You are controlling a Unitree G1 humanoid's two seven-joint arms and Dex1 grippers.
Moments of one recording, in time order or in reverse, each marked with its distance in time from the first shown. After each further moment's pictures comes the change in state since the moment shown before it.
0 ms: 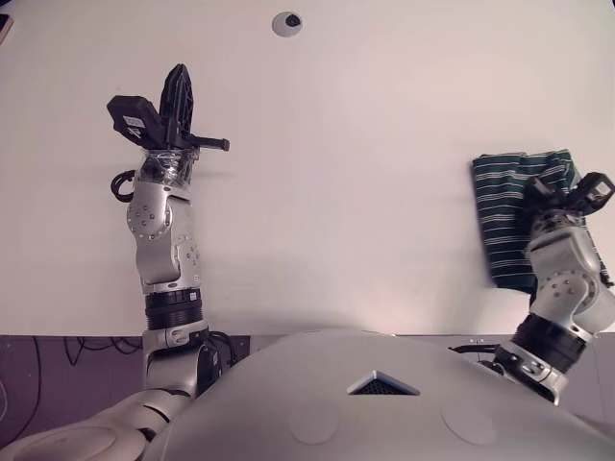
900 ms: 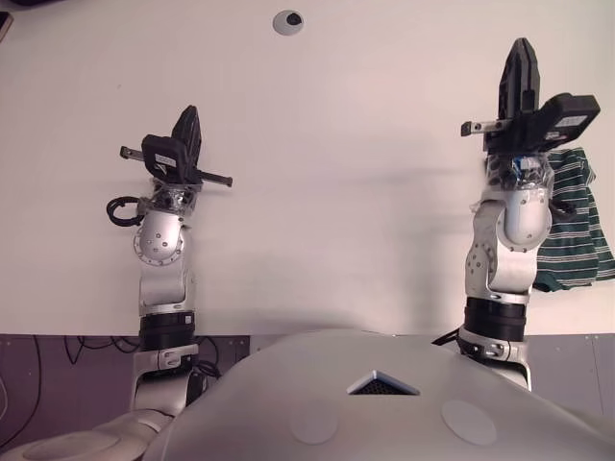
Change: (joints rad) left arm 0.152 0.073 -0.058 0.003 0.250 -0.159 0.059; right arm 0.008 0.092 0.516 -0.092 -0.394 -0.917 0.152
